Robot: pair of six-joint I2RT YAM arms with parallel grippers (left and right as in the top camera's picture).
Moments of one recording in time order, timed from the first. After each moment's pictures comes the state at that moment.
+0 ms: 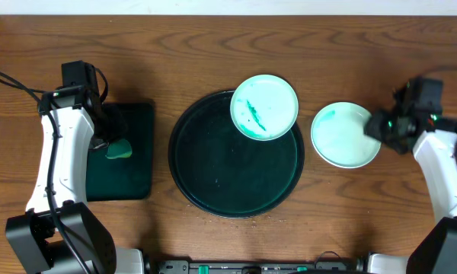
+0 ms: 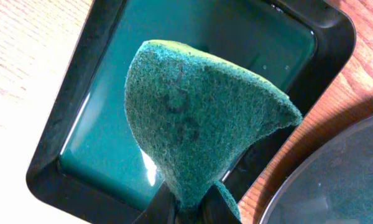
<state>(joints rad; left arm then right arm) 0.21 1.60 1.28 -1.06 -0.05 -0.33 -0.15 1.53 1.10 -0.69 -0.17 0.29</state>
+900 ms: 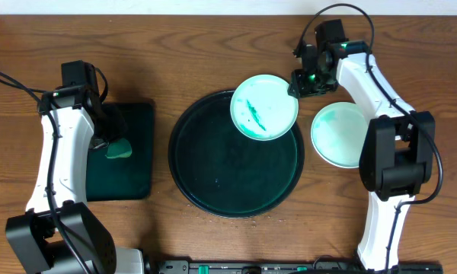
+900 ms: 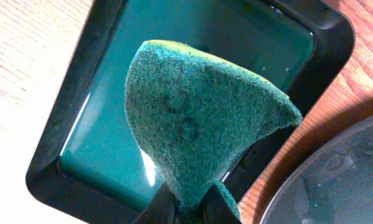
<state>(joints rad) 0.21 1.60 1.28 -1.06 -0.05 -0.33 0.18 2.20 1.78 -0.89 -0.31 -0.04</state>
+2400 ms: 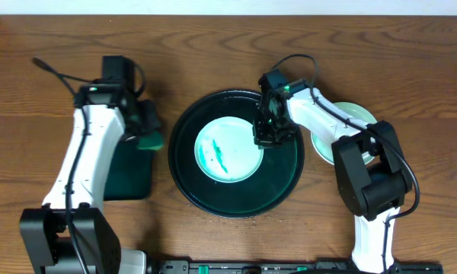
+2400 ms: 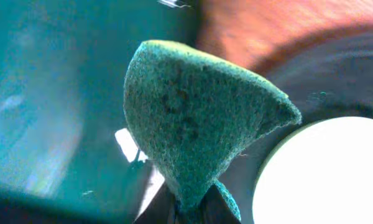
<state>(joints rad) -0.01 1.60 1.28 -1.00 0.02 -0.39 0.45 2.12 1.48 -0.90 -0.34 0.43</state>
